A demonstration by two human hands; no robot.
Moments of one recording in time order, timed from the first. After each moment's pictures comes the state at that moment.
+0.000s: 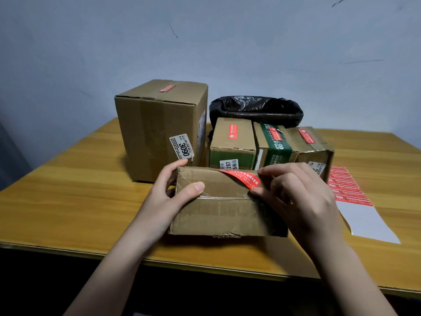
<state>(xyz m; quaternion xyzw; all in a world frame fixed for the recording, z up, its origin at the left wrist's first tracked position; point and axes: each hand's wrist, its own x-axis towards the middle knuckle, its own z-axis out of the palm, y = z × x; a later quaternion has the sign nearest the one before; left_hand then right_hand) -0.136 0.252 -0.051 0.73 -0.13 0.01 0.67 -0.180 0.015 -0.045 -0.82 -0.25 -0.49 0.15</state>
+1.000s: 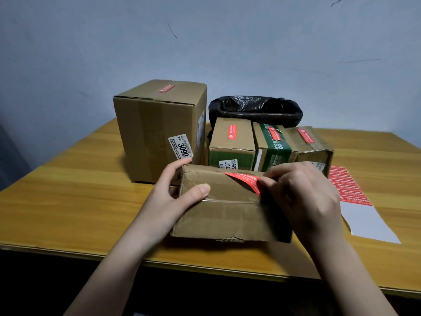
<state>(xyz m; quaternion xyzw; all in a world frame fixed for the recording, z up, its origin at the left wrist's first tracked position) -0.136 0.250 -0.048 0.74 -0.16 0.01 0.65 -0.177 0.013 -0.044 -0.80 -0.26 -0.52 0.16</state>
